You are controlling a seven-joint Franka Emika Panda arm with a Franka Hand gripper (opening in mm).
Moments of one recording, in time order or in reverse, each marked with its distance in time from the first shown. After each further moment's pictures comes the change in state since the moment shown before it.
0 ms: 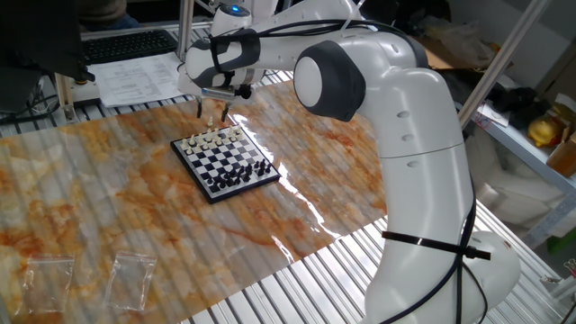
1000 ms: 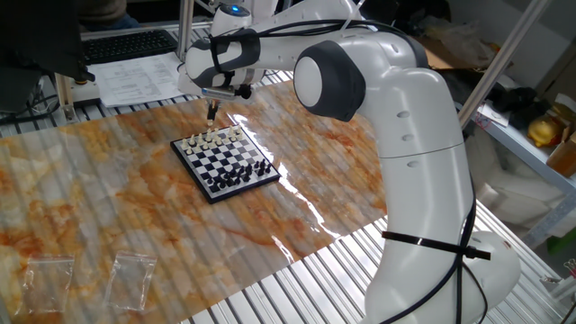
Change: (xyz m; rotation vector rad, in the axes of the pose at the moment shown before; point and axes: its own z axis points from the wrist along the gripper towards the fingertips) arm -0.001 0.000 0.000 0.001 0.000 -0.001
